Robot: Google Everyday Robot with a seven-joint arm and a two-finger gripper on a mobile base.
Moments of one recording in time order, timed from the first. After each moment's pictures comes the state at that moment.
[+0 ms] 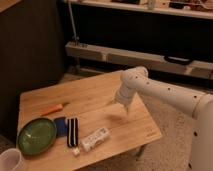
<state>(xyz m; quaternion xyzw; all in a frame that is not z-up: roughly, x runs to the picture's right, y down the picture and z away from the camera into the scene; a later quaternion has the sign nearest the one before) 0.050 0.131 0.801 -0.21 -0.31 -0.51 0.77</state>
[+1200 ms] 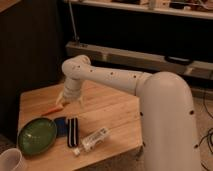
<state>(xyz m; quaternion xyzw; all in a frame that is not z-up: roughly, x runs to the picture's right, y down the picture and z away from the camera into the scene) -0.193 0.060 0.786 -0.15 -0.37 -0.64 0.66</state>
